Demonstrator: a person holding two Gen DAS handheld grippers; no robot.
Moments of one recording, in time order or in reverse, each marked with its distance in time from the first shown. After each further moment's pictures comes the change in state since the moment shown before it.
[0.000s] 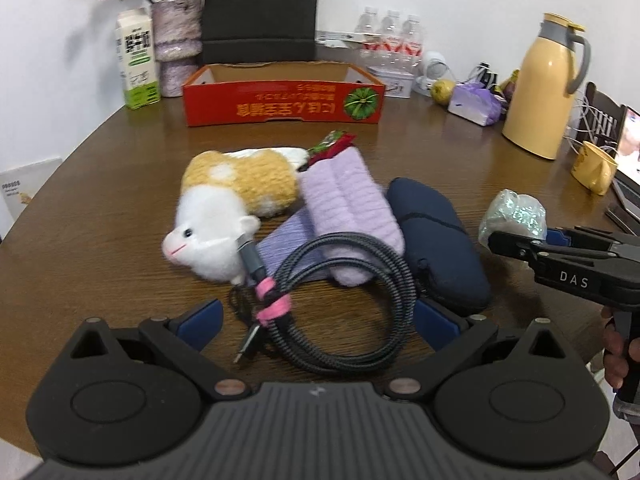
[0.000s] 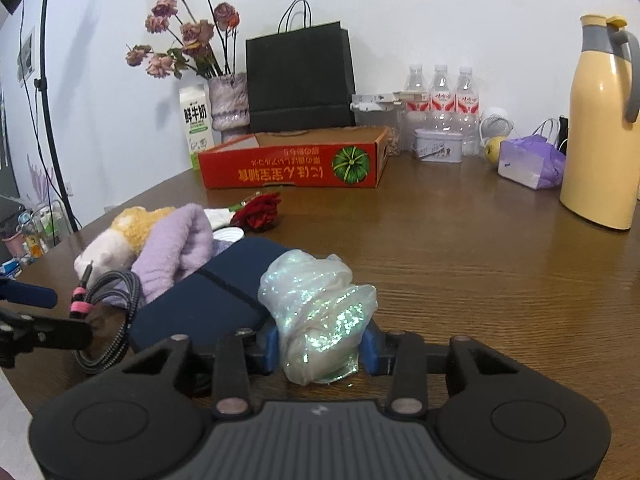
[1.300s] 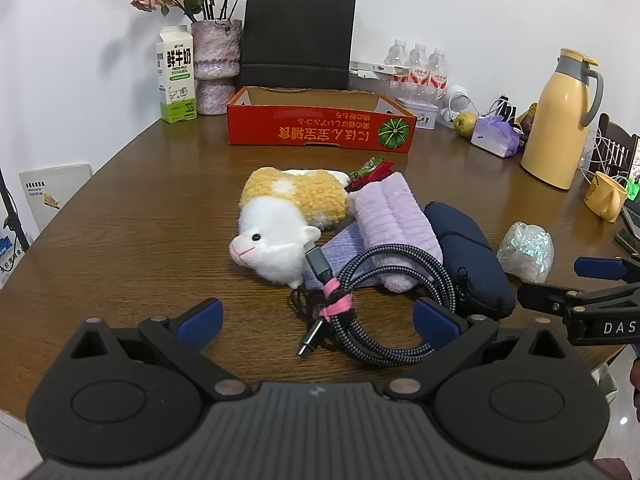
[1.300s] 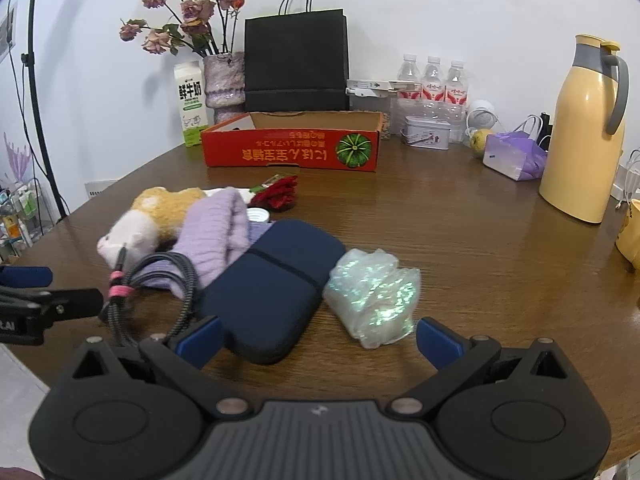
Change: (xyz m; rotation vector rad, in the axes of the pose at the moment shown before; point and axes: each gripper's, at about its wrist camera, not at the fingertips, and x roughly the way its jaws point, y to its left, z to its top) left arm -0.028 0.031 -0.014 -0.056 -0.088 0.051; right arm -0.029 0.052 0.010 -0.009 0.098 -0.103
